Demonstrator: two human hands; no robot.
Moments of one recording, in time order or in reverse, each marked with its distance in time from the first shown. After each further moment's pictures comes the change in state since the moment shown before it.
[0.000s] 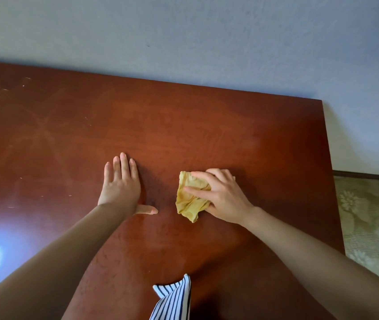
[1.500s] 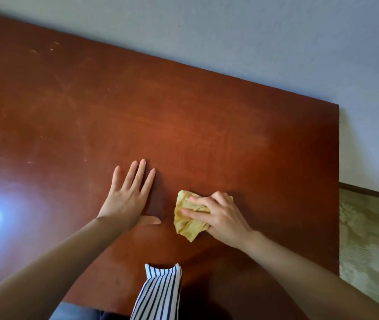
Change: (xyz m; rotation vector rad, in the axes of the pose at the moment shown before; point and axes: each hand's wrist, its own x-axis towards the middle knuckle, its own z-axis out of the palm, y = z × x) left_hand -0.059 0.004 0.060 -0.100 0.158 0.168; right_hand -0.046 -0.055 0.014 0.069 0.034 -0.130
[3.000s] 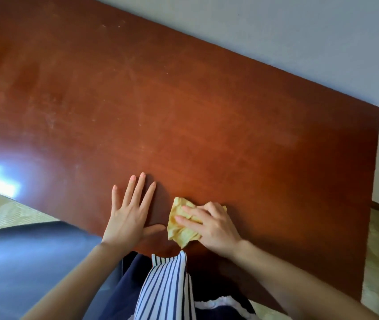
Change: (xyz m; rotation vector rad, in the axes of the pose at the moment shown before) left_hand -0.124 0.002 0.063 -0.318 0.181 -0.181; right_hand -0.009 -0.108 0.048 0.057 0.067 -0.068
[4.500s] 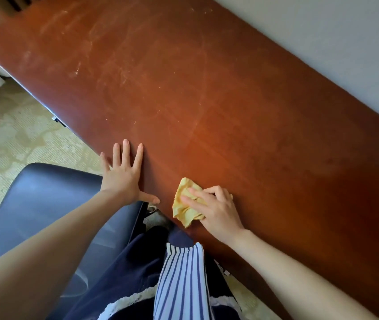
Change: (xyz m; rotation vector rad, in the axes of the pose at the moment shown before) left_hand -0.053 -0.073 0.017 -0.093 -0.261 -0.559; right_hand 0.035 -0.043 0.028 0.059 -0.136 -0.186
